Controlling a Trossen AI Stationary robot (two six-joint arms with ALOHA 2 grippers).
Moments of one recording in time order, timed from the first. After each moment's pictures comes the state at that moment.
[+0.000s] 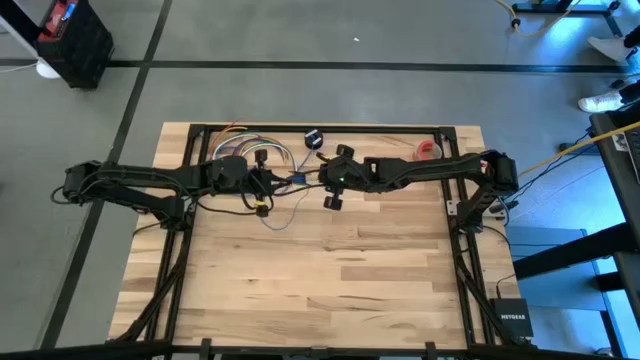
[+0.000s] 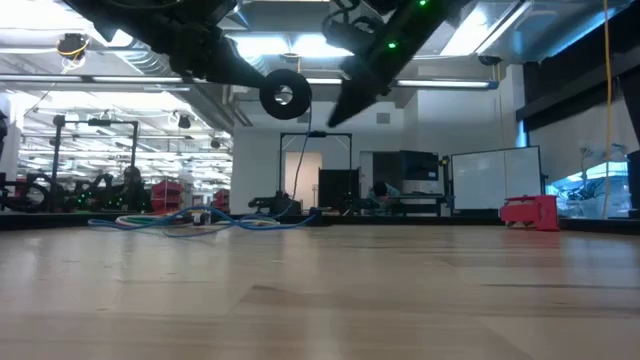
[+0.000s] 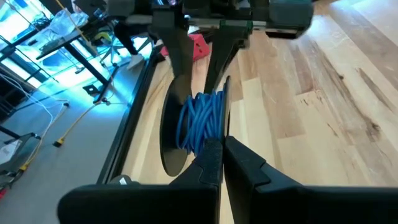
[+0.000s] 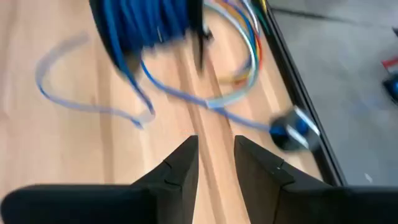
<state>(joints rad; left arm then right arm) 0.14 1.07 0.65 0.04 -0.13 0.43 -0.10 1.70 1.27 -0.31 0.32 -0.14</state>
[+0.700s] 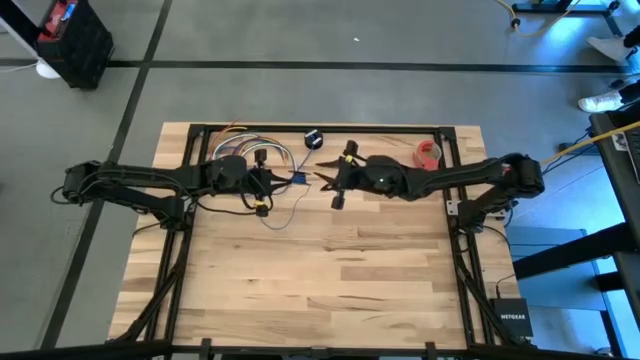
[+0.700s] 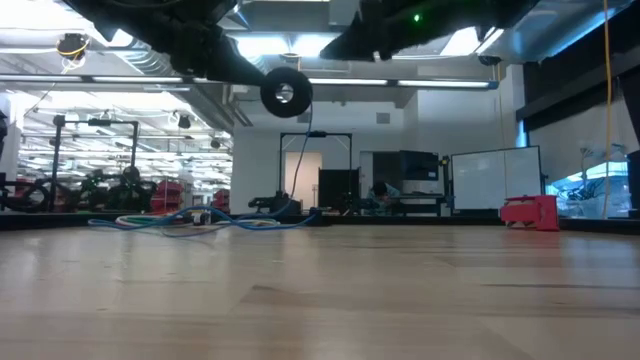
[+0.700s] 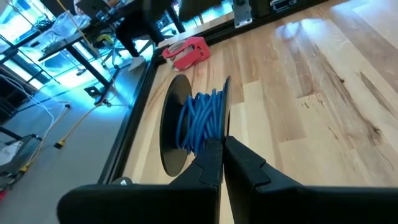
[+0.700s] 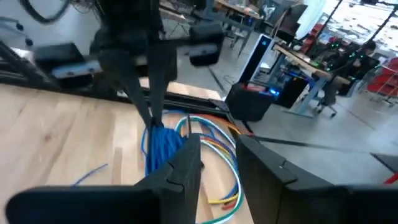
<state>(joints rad) 0.14 1.07 0.65 0.05 -0.13 0.43 -0.07 1.49 0.92 0.43 0.22 -0.32</state>
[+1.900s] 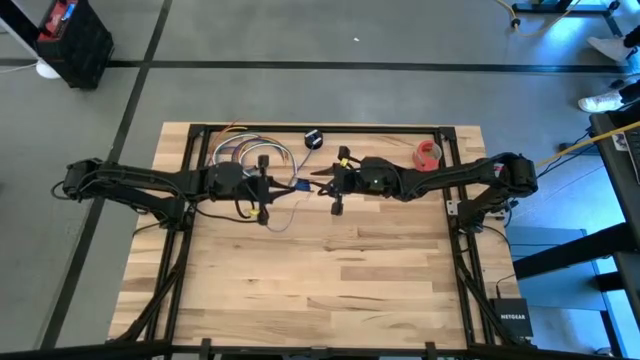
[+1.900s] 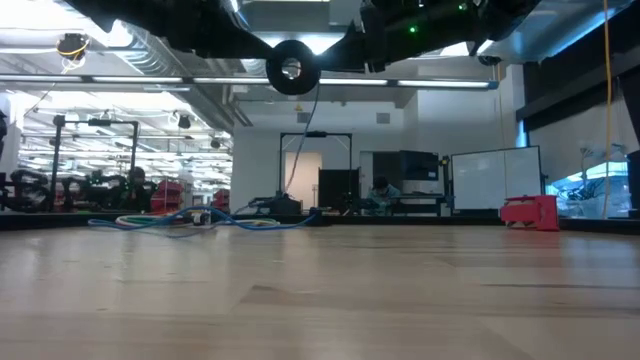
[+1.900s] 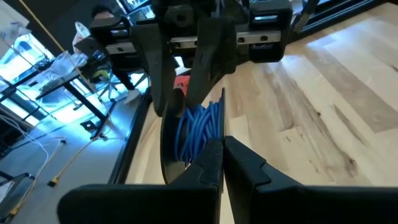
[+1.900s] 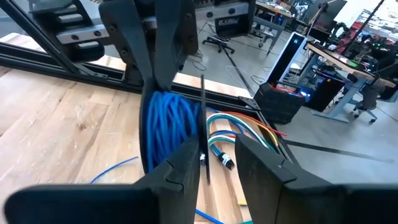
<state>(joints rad) 0.05 1.07 0.65 0.16 -0.13 0.45 -0.09 1.55 0.92 0.47 0.08 -0.31</state>
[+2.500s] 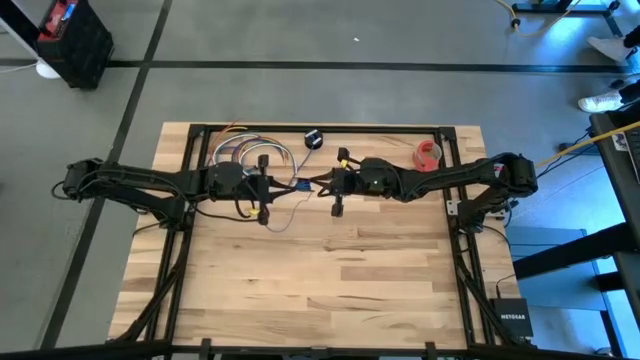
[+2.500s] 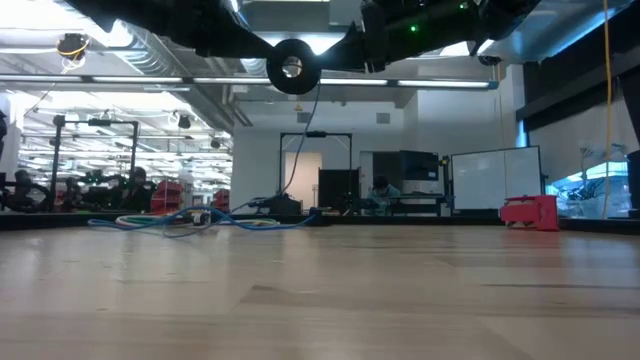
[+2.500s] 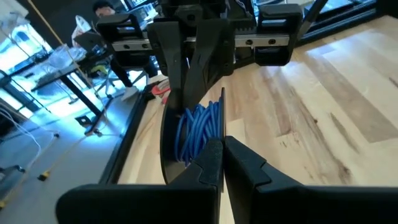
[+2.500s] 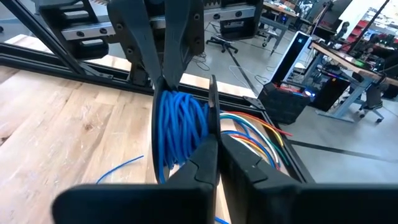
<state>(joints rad) 0.05 1.07 0.65 0.16 -0.13 0.40 -0.08 1.55 0.92 0.47 0.08 -0.30</state>
